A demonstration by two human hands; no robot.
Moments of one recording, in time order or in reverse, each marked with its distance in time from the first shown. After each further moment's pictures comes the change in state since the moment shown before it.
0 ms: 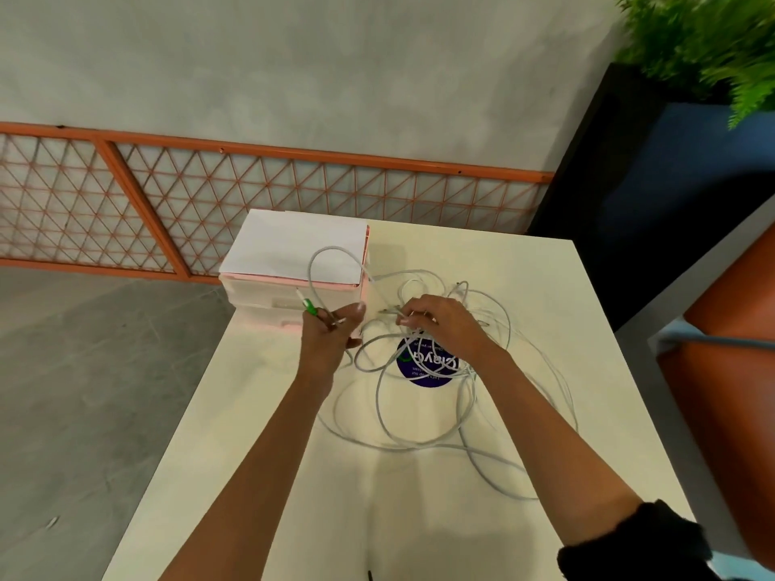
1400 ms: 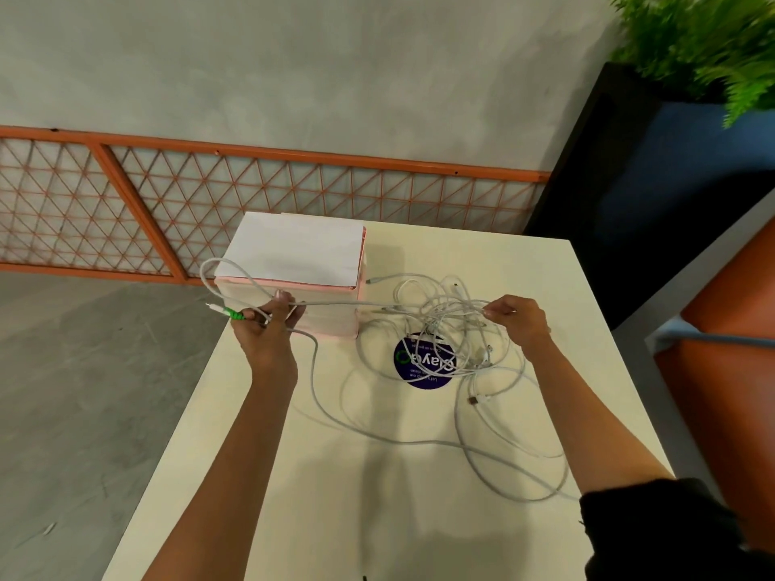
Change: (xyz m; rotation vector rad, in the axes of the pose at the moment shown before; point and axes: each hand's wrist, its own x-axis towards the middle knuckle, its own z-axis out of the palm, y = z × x) left_hand 0.022 0.008 -0.047 -0.423 0.300 0.197; right_hand -0.030 0.087 -0.049 0.326 0.359 0.613
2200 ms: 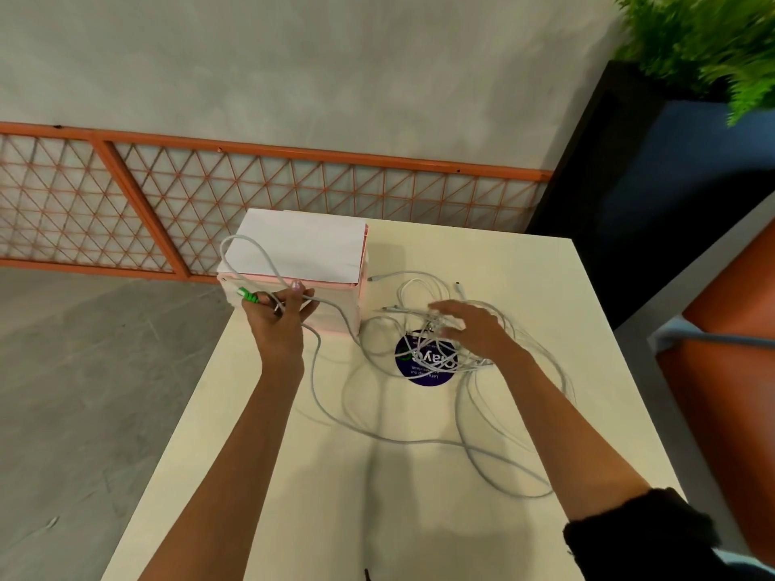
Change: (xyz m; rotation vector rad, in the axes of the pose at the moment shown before) left_hand -0.014 0.008 0.021 0.115 -0.033 0.061; right_hand -0.017 -0.016 0.047 -0.341 -0.383 -0.314
